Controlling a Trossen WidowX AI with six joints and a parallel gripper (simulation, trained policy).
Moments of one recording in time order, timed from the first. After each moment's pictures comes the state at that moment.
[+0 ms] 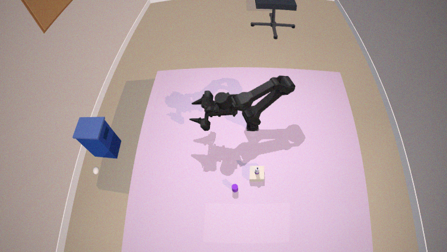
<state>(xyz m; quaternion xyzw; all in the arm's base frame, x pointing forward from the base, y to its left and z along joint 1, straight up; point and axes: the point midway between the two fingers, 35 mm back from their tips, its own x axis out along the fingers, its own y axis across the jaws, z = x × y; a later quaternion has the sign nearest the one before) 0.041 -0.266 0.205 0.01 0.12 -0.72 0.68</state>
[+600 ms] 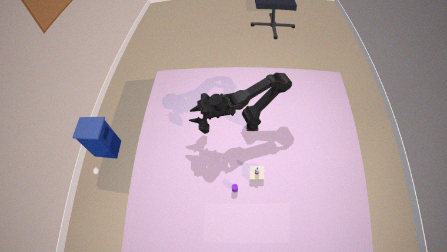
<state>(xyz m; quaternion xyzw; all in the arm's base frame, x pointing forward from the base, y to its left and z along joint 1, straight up) 0.059 -0.272 0.203 0.06 0.16 -0.70 0.69</state>
